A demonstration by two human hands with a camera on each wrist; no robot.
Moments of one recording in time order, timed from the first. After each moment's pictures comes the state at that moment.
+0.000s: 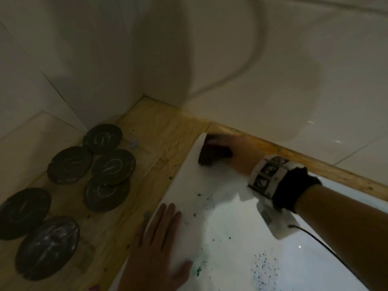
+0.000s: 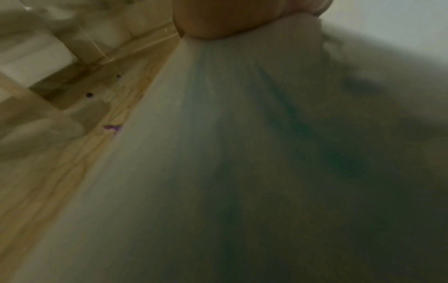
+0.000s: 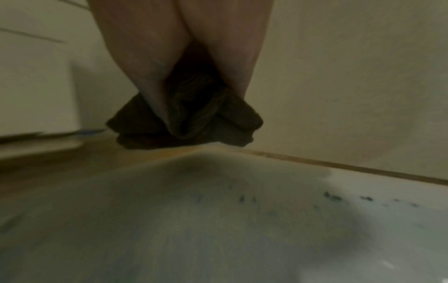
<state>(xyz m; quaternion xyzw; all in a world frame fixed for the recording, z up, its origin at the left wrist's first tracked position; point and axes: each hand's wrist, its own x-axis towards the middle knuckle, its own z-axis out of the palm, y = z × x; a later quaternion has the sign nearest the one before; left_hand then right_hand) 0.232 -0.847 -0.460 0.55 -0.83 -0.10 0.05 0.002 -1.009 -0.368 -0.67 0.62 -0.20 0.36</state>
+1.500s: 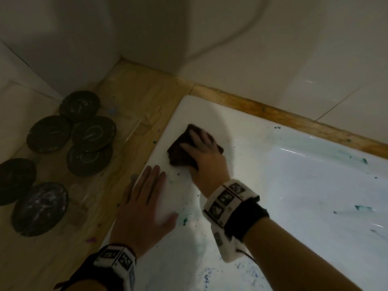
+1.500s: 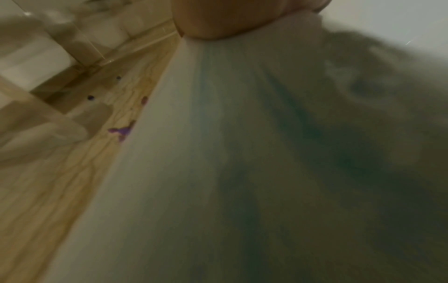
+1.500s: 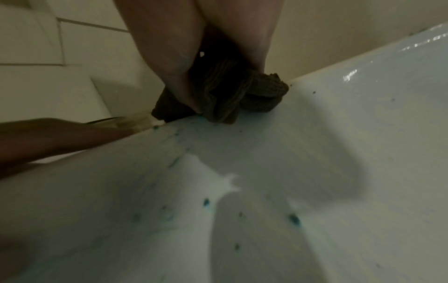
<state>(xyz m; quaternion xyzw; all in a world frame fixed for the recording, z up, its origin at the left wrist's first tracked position) 0.229 -0.840 -0.443 0.55 -0.83 -0.09 -0.01 0.043 -0.906 -0.412 -0.73 0.62 -0.13 0.25</state>
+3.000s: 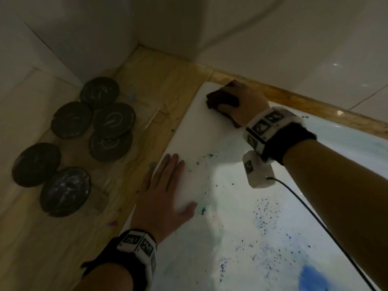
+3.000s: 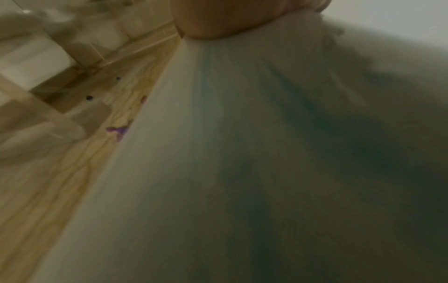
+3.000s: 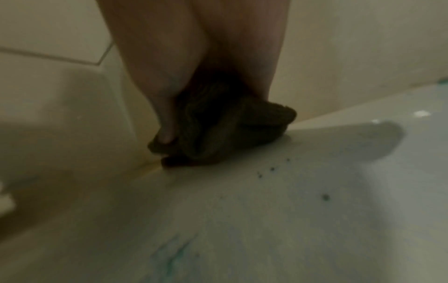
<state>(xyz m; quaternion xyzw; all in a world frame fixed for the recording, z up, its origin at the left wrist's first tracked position) 0.230 -0.840 -0.442 0.56 -0.82 -0.09 0.00 0.003 -0.998 -0.380 -0.67 0.70 -0.05 0.24</state>
